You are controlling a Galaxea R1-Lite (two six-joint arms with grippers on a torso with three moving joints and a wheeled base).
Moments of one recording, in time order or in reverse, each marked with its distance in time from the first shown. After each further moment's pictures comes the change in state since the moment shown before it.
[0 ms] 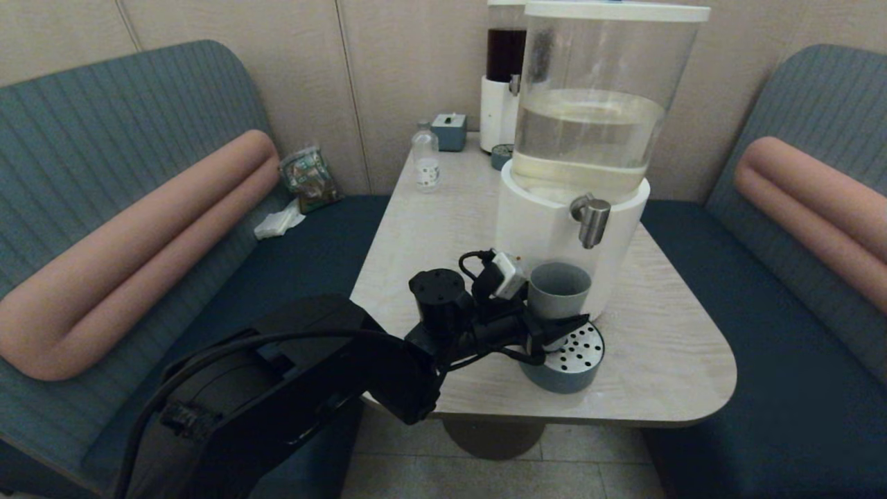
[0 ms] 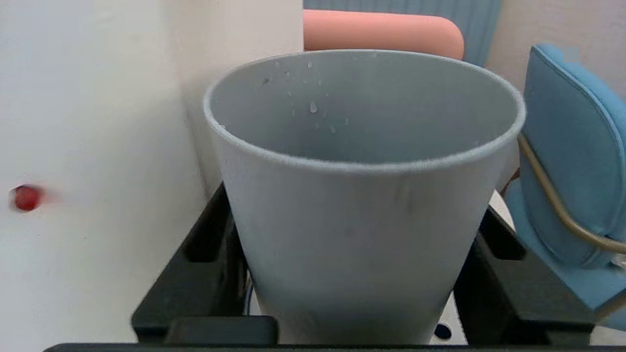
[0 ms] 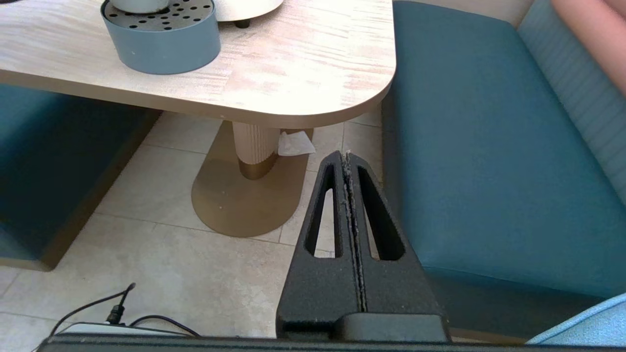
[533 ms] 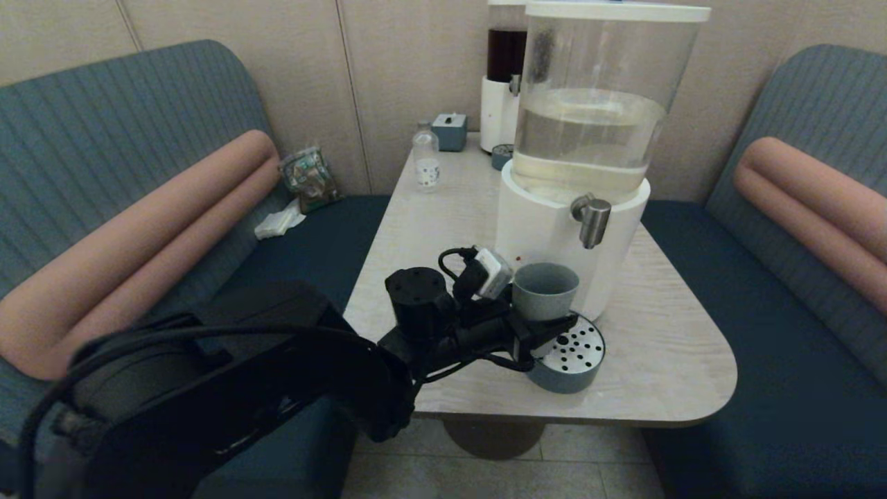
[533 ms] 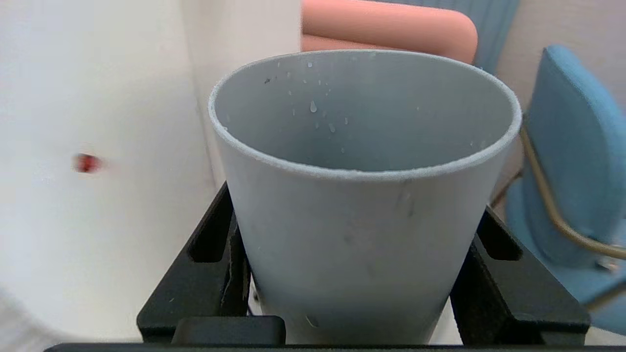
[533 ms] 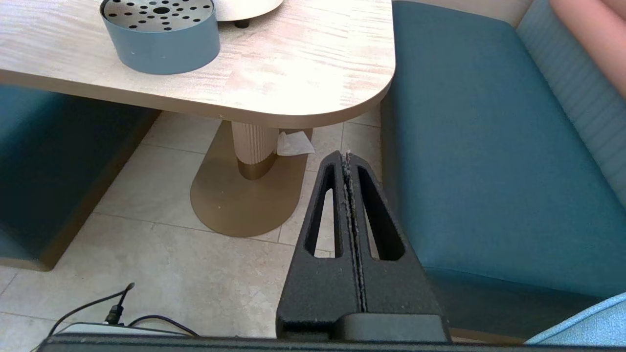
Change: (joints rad) left arm 0.002 -0.176 0.259 -0.029 0.070 -0.006; right arm 0.000 0.000 0.000 0.000 0.000 0.000
